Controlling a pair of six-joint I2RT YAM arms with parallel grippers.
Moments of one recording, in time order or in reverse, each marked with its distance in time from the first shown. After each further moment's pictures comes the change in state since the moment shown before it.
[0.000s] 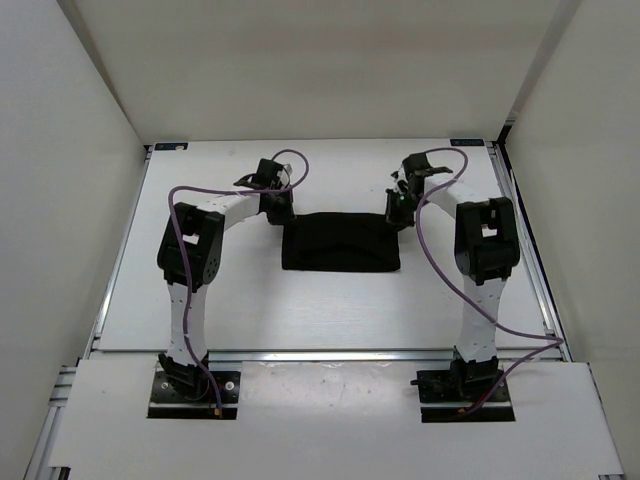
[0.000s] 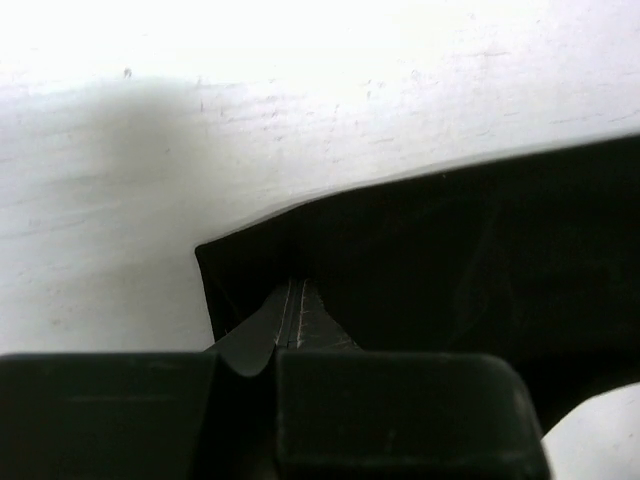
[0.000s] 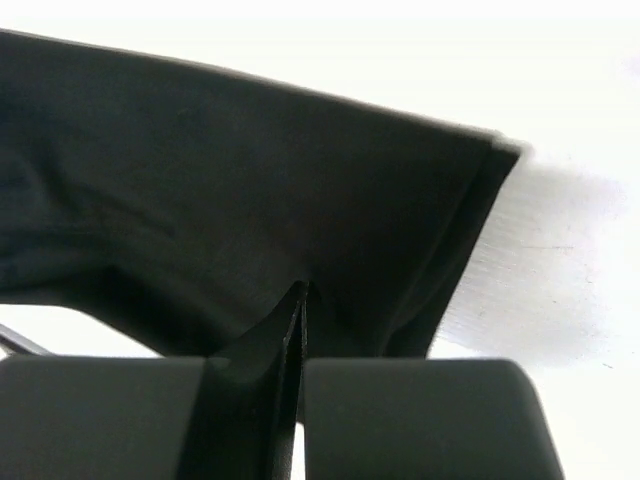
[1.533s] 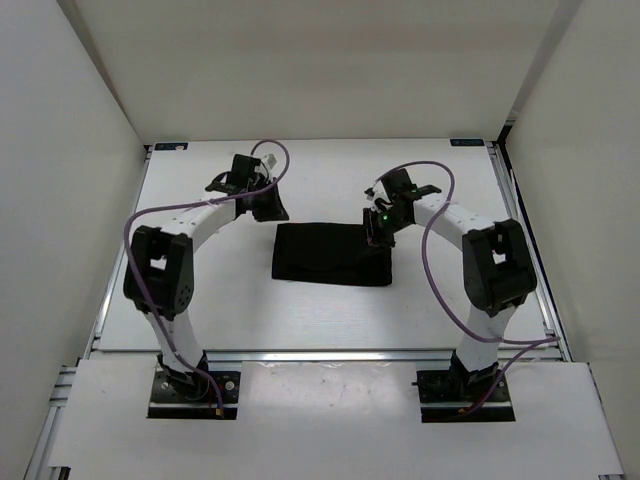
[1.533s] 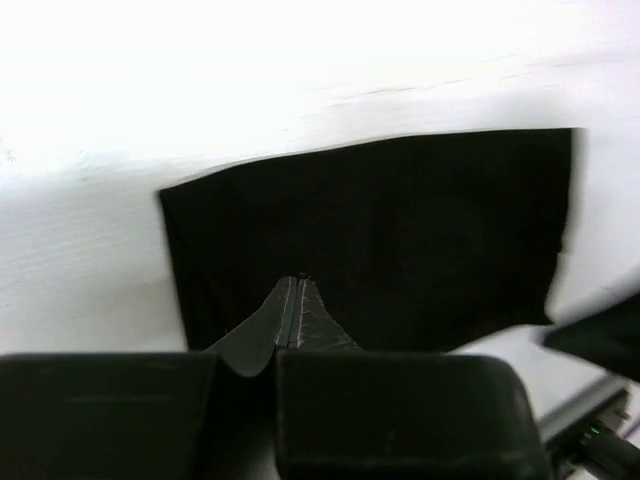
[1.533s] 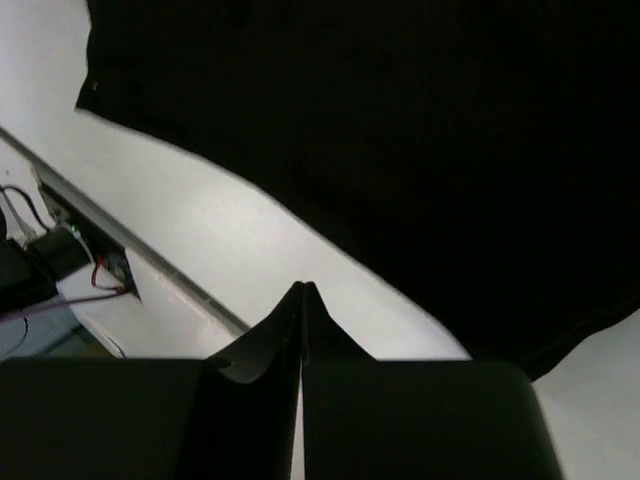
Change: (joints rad) left arm 0.055 -0.266 -0.178 -0.013 0.099 -0.018; right arm 0.194 -0.305 -0.265 0.032 -0.163 0.037
